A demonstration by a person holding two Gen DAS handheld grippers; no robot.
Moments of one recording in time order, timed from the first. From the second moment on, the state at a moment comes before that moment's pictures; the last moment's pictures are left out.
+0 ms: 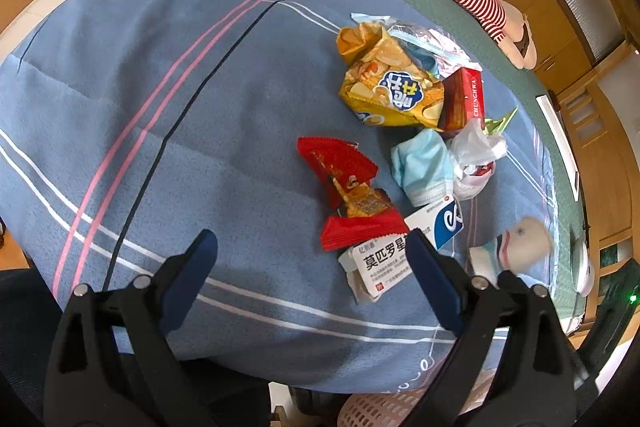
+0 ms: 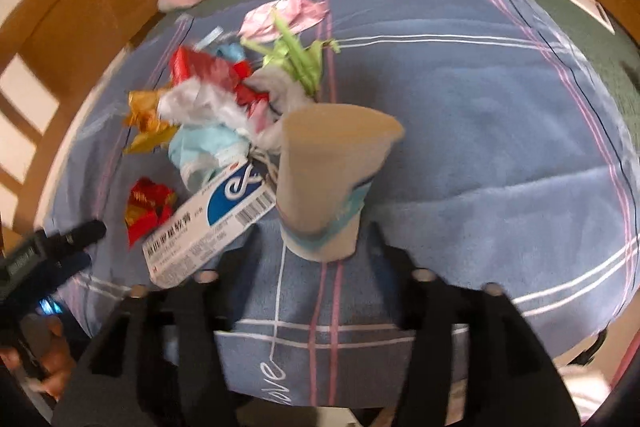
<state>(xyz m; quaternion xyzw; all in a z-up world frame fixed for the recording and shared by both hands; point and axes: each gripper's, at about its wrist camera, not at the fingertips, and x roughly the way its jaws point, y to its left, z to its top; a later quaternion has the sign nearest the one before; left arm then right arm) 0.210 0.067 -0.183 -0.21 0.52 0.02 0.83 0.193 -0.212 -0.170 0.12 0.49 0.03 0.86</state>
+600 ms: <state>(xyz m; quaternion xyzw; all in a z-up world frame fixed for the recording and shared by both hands) 0.208 0.079 -0.186 -0.25 0.52 0.02 0.82 0.209 -0.222 -0.190 0.24 0.49 0.01 0.84</state>
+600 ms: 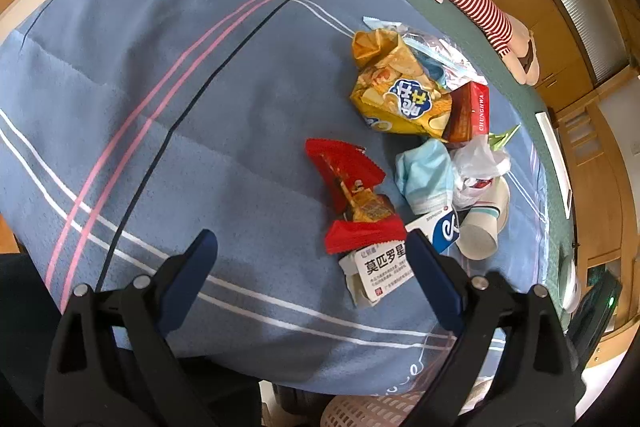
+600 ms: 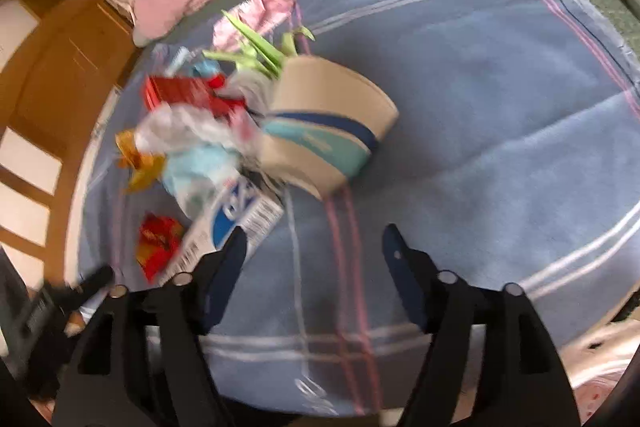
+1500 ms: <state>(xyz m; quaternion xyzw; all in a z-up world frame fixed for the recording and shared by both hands) 0.211 0.088 -0.196 -0.29 0.54 0.02 0.79 0.204 -0.190 -0.184 0.03 0.50 -0.01 0.86</state>
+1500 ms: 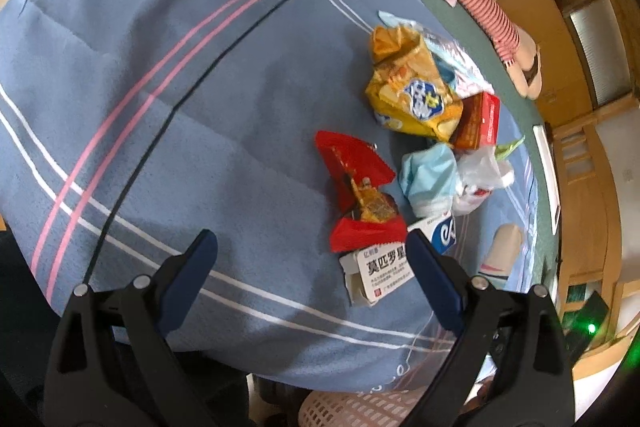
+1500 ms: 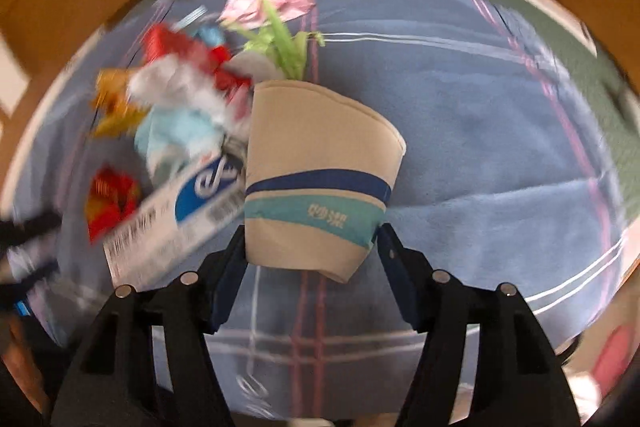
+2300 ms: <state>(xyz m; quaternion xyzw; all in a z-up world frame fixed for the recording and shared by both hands) 0.242 -0.032 -0.221 0.00 0.59 -0.06 0.80 0.171 -0.258 -0.201 0.29 0.50 -0.05 0.82</state>
